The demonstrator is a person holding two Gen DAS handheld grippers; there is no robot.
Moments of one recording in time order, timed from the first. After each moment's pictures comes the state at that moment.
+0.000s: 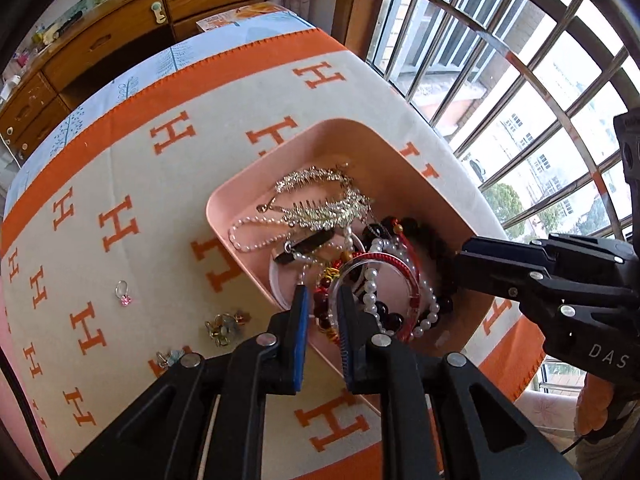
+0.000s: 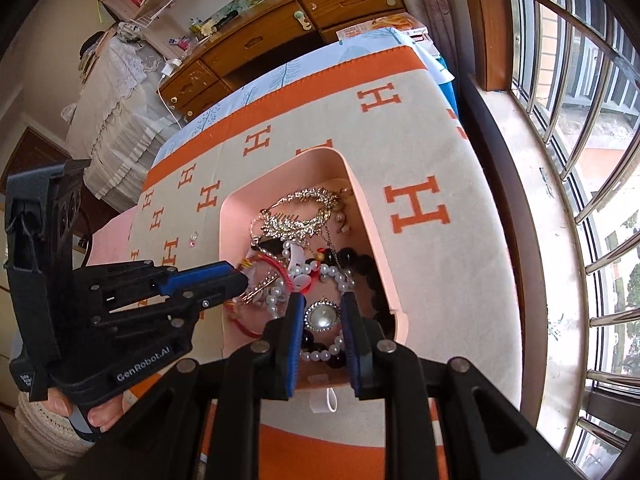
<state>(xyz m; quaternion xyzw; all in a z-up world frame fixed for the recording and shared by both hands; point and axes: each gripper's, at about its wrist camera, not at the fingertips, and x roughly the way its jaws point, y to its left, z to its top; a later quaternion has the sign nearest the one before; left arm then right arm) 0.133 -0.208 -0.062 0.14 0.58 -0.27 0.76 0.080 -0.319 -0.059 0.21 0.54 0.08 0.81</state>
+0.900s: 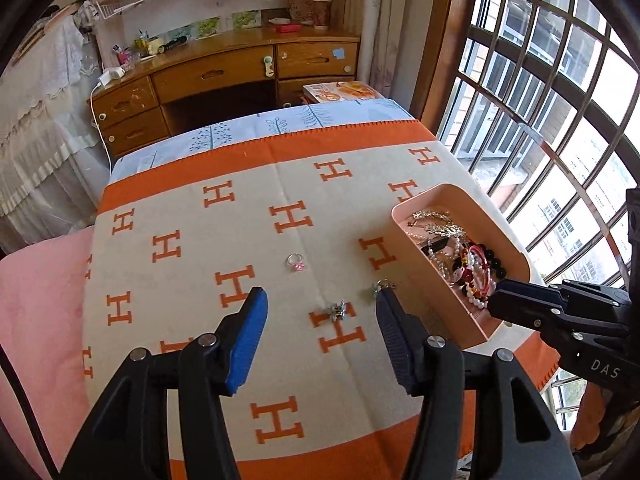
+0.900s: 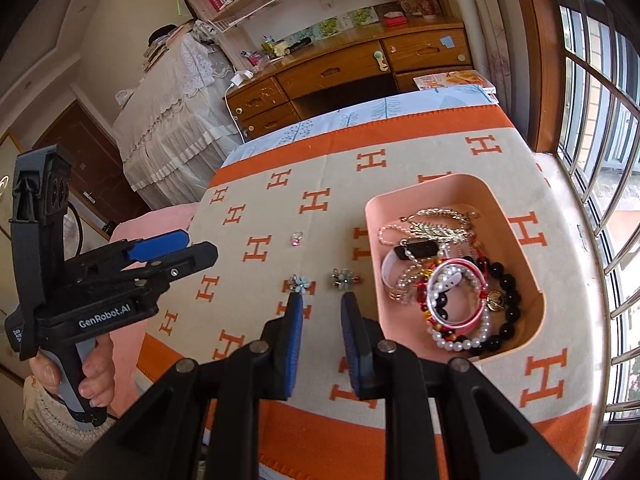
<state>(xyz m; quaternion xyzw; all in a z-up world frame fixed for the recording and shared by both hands) 0.097 -0.040 0.012 0.08 0.46 -0.18 0.86 0.040 -0.211 -0.013 0.16 0.45 0.14 0.87</state>
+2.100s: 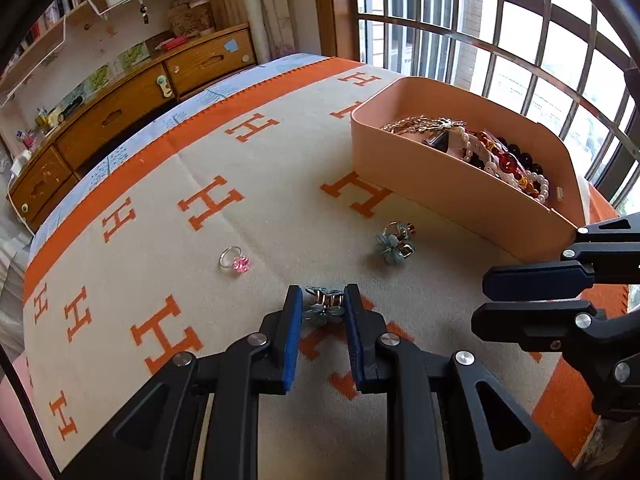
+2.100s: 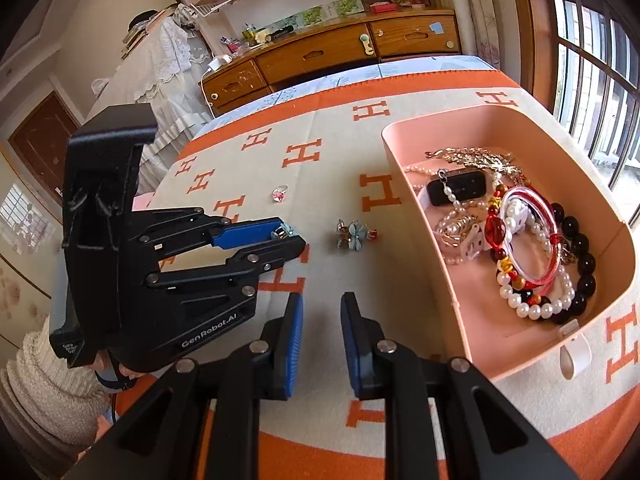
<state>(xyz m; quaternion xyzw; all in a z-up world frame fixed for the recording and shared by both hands) 0.129 -0.071 -0.110 0.21 0.42 -0.32 0.82 0.050 -0.155 -0.096 0.14 0.45 0.09 0.88</state>
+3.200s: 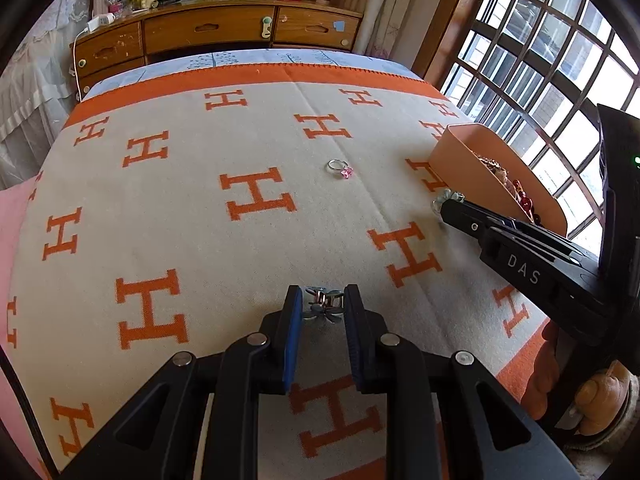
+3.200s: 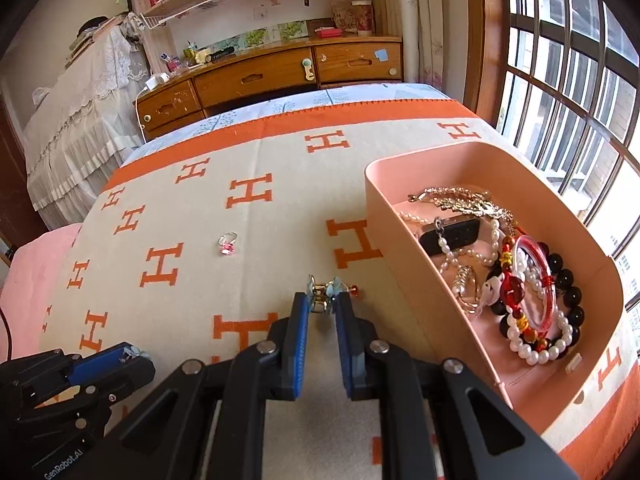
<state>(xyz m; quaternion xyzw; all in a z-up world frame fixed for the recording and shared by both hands) 0.103 0.029 -0.107 0.01 0.49 -0.24 0.84 0.089 -0.126 -0.101 0.09 0.42 -0.06 0.90</state>
